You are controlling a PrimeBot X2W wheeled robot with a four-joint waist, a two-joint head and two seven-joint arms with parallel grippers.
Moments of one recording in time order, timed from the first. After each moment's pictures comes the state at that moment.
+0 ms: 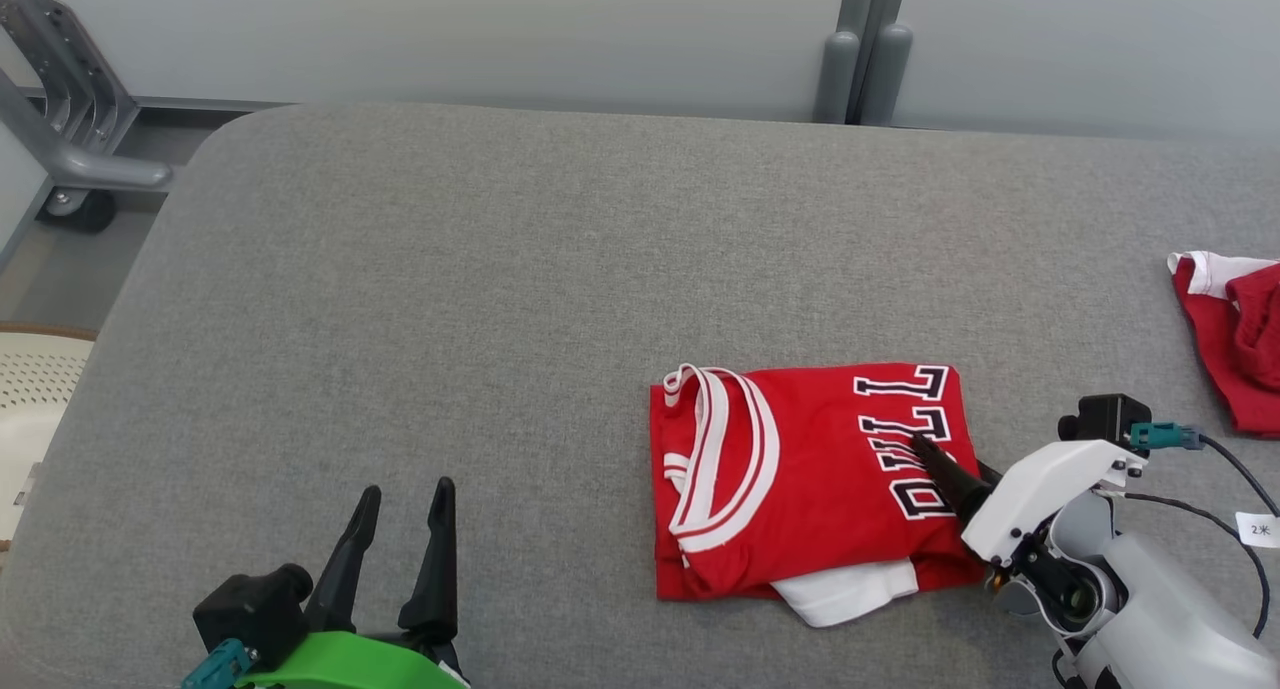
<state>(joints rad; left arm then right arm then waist) 0.15 0.10 -0.30 -0.12 -0.57 0.12 -0.12 -0.28 -0.22 0.42 0.67 0.98 0.10 0.12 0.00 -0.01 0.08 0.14</state>
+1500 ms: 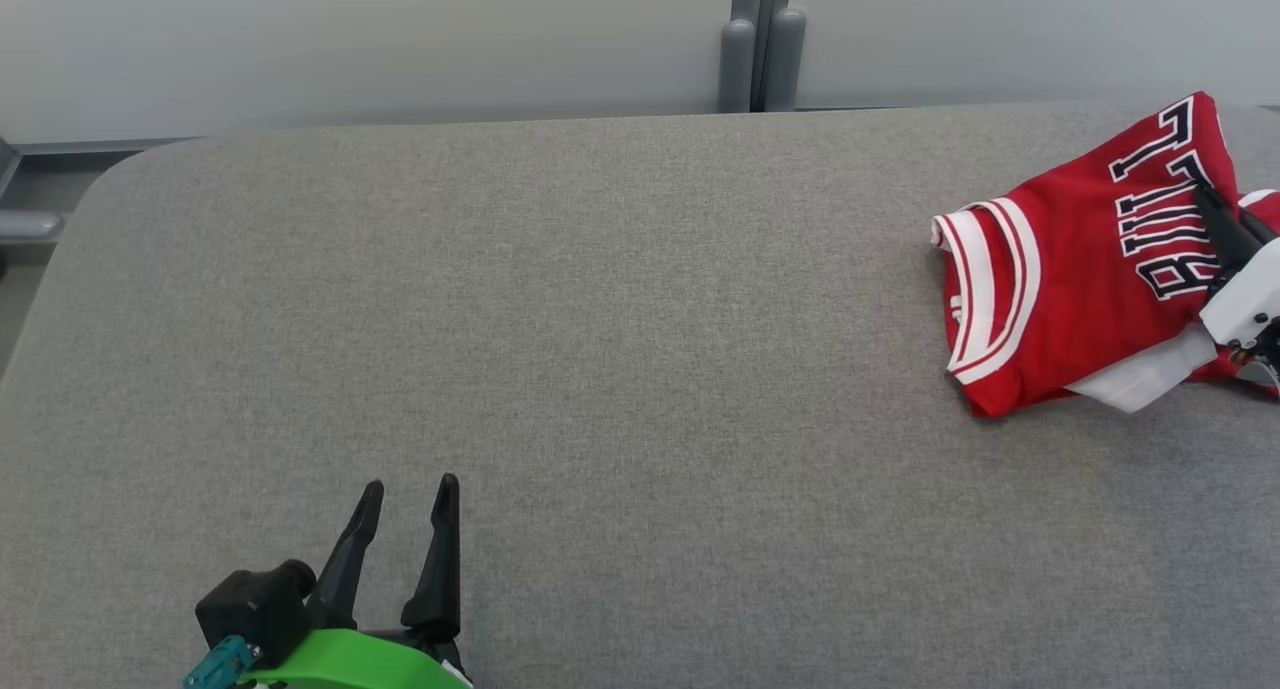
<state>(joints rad) 0.15 0.10 -0.30 -0.14 -0.55 0.12 -0.10 -0.54 -0.53 0.36 0.66 0.86 0.10 0.05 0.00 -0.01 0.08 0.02</state>
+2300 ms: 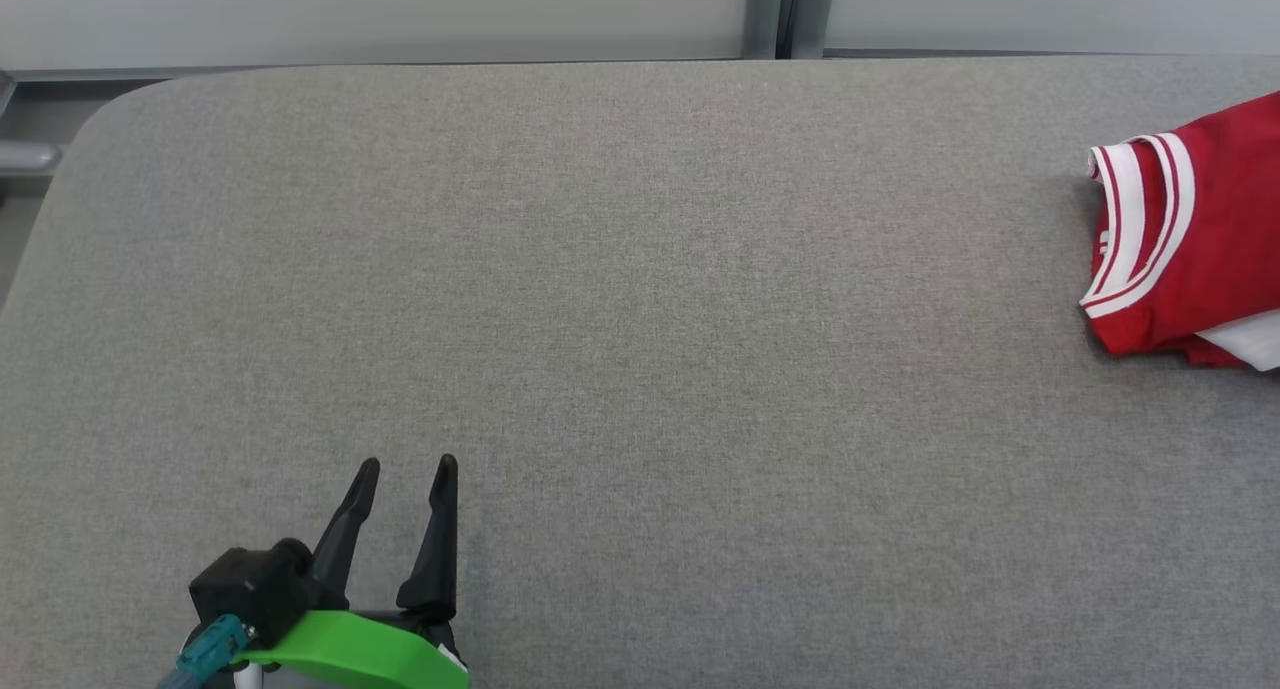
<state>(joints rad) 0.14 0.12 -0.30 -0.18 -0.52 0.12 -0.07 -0.67 -0.71 0.39 0.73 0.74 0.02 0.16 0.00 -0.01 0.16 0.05</state>
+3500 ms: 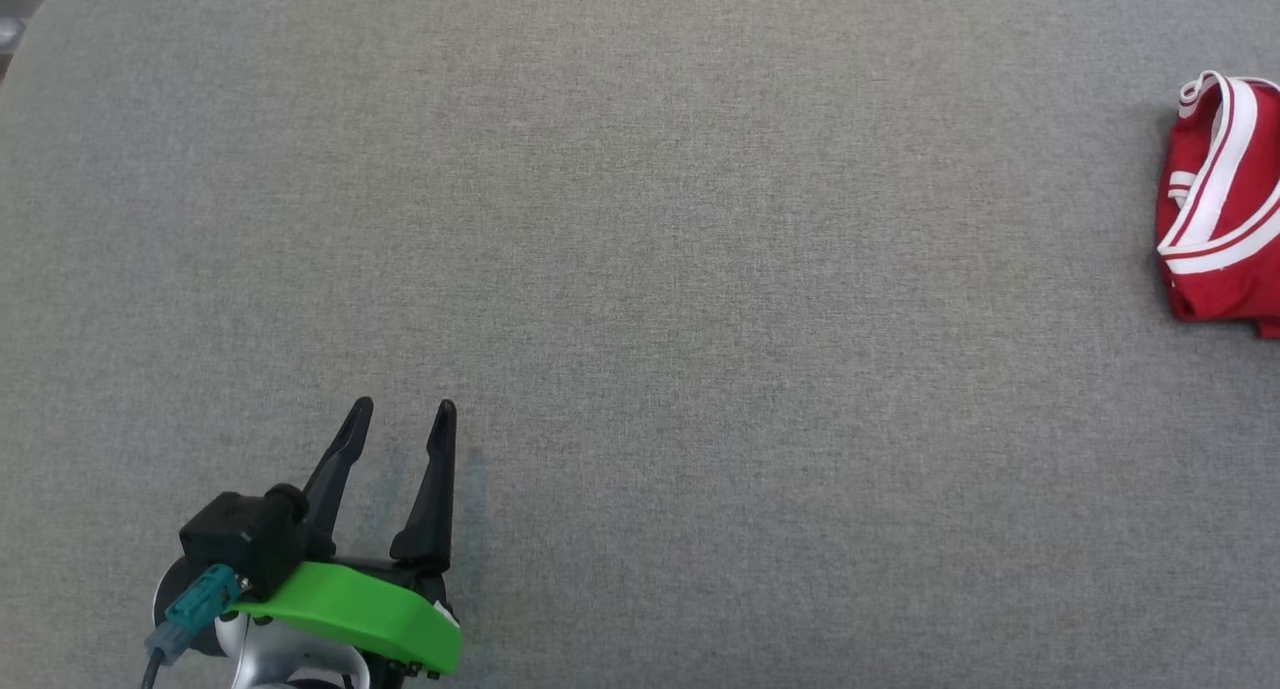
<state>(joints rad) 0.06 0.15 -0.30 -0.24 -0.46 0.12 -0.01 -0.73 -0.75 0.50 0.95 0.42 -0.12 0.05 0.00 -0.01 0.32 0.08</state>
